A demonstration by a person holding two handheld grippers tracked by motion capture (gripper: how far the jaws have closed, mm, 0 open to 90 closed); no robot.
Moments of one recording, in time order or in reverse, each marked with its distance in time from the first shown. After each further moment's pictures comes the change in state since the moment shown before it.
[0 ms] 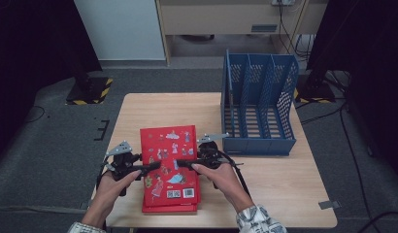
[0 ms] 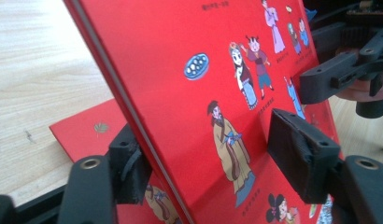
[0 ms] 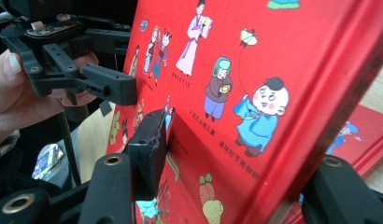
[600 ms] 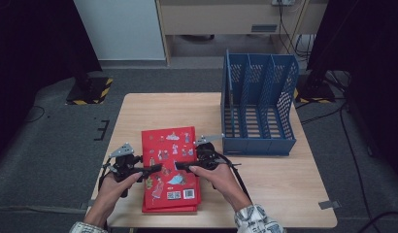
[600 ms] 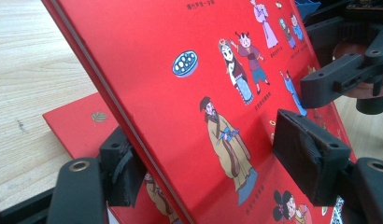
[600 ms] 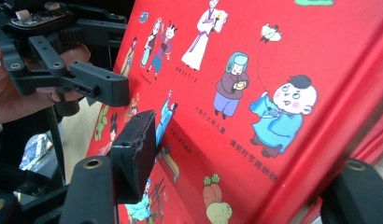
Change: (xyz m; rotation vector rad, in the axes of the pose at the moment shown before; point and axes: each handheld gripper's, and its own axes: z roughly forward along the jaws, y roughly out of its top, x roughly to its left) left arm 0.007 -0.014 0.010 0.017 -0.014 -0.012; right arm -0.003 -0.005 0.013 0.050 -0.035 -0.016
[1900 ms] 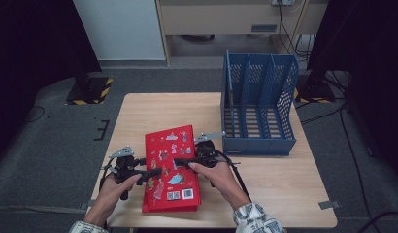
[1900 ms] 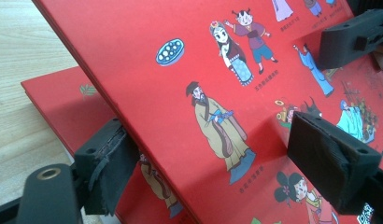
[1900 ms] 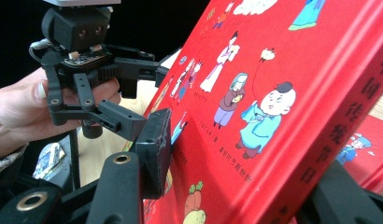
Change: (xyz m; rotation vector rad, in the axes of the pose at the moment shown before) left arm 0.010 -0.013 0.006 0.027 -0.048 -0.058; right arm 0.003 0.008 -0.003 -0.049 0.043 0.003
